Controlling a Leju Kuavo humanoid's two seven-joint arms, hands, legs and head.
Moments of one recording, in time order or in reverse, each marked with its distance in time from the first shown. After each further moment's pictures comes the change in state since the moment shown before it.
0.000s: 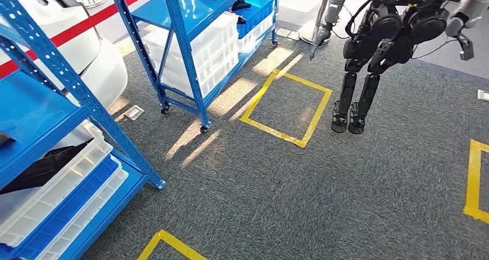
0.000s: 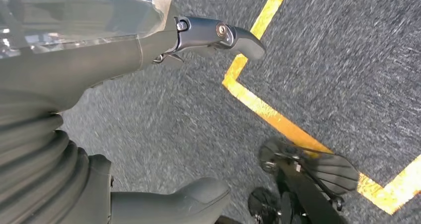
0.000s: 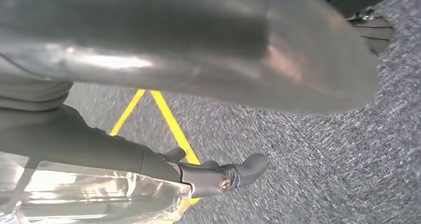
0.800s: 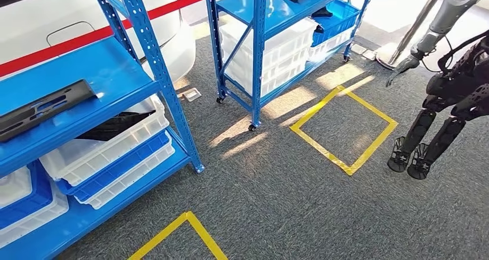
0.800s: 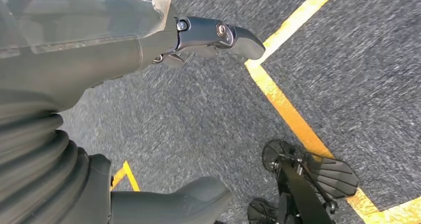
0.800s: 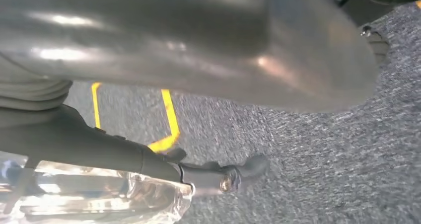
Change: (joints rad) left arm -0.007 -0.005 -0.009 0.000 -0.017 -0.006 0.006; right arm -0.001 0.001 0.000 0.002 0.000 0.007 0.005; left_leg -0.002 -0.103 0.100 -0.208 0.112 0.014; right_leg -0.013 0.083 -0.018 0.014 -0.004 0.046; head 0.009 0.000
